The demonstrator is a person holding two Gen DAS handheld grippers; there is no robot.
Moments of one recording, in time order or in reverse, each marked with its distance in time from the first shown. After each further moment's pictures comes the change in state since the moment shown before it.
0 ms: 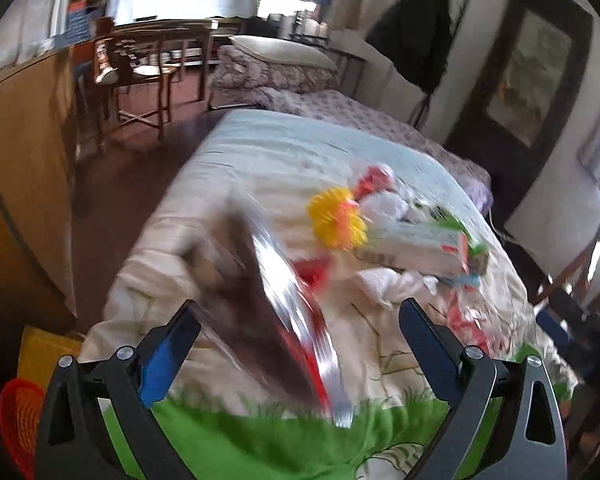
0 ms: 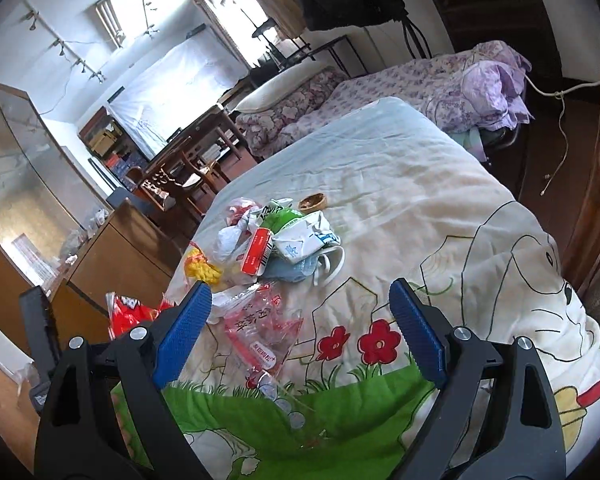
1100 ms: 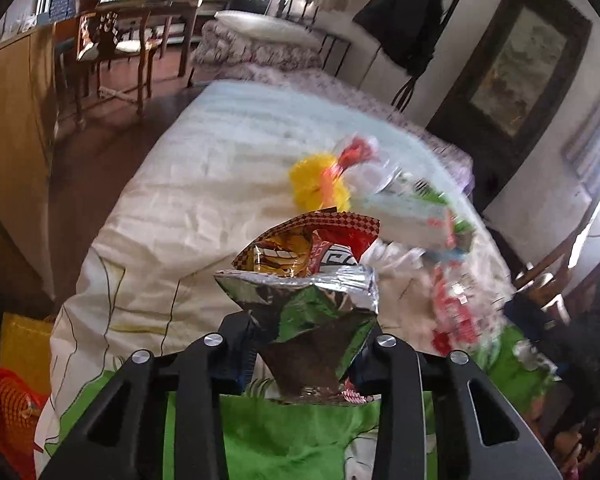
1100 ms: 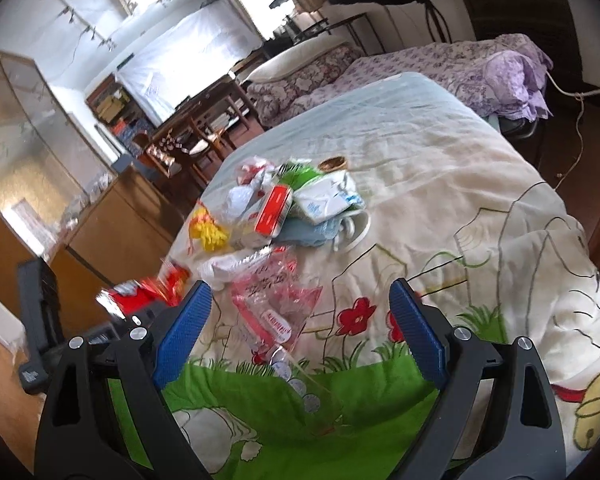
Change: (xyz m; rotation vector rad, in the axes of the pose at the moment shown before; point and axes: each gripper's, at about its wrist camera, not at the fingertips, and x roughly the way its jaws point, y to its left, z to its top) left arm 0.003 -0.008 -0.012 0.004 0.063 -0.123; right arm 0.023 0.021 -0.016 -0.098 0.120 0.003
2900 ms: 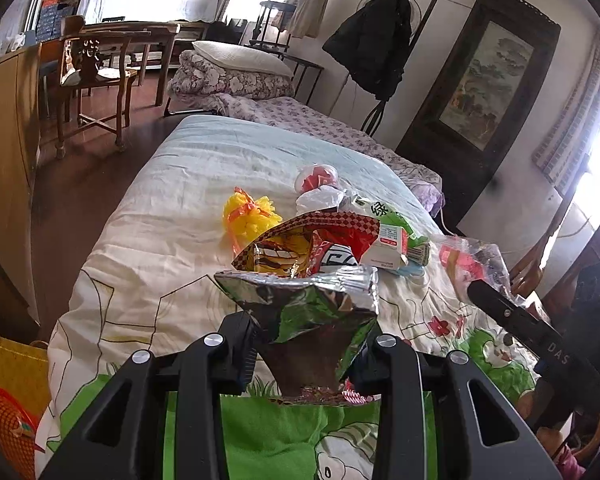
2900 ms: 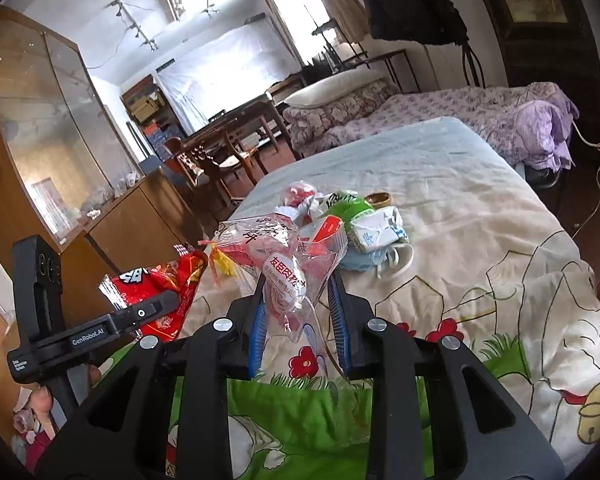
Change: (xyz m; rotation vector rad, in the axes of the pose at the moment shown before) left arm -0.025 -0.010 -0.005 0.043 -0.078 -0.078; right arm -0.022 0.024 -0.002 -0.097 -0.131 0.078
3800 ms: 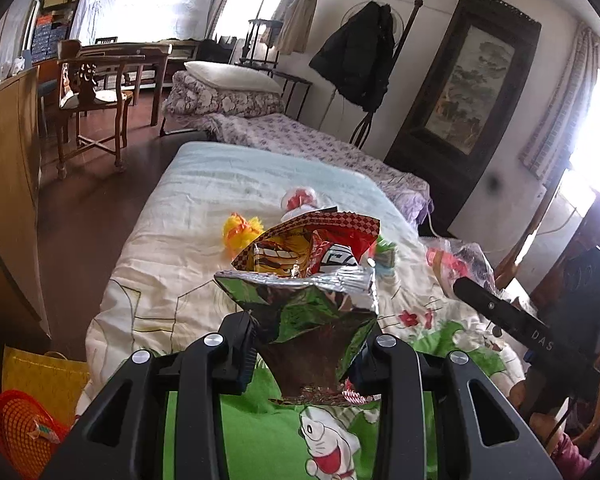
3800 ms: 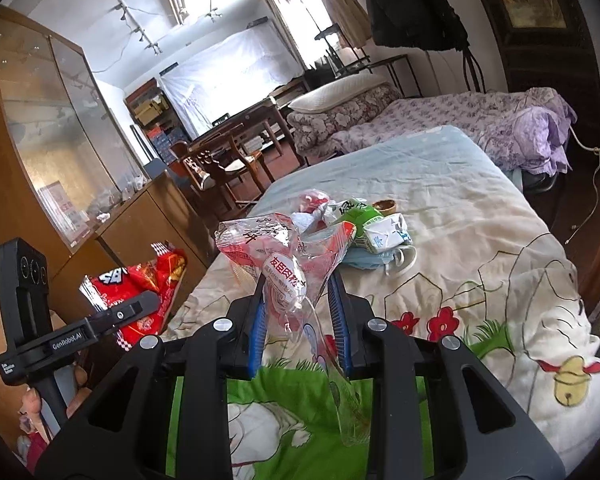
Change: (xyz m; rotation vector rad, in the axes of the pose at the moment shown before) left arm -0.063 -0.017 -0.004 0.047 -0.060 -0.005; right arm -0.038 0.016 0.005 -0.003 -0.019 0.012
